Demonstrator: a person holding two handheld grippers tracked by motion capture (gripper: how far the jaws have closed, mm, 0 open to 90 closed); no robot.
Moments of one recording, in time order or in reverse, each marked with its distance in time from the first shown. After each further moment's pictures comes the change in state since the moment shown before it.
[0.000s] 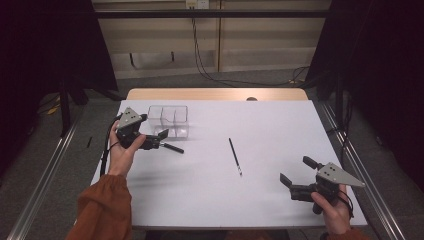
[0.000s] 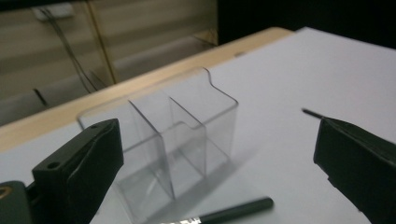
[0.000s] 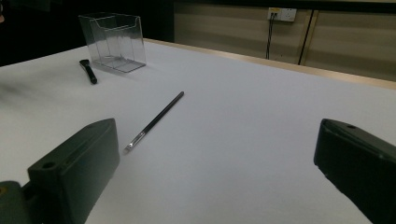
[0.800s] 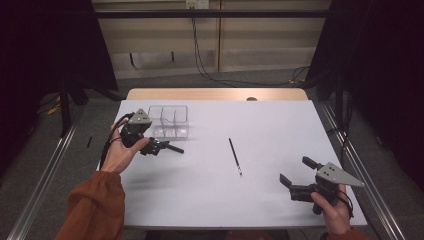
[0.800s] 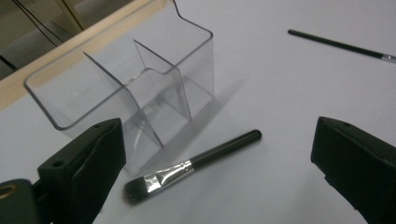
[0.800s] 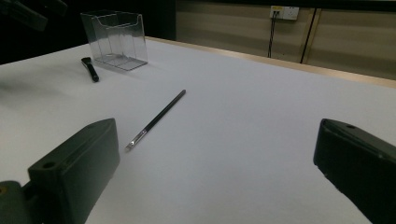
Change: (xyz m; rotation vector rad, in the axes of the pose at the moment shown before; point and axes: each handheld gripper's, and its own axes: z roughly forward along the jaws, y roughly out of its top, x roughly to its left) left arm -0.002 0.007 0.007 0.287 -0.084 0.120; right arm 0.000 0.000 0.000 0.011 0.008 -0.004
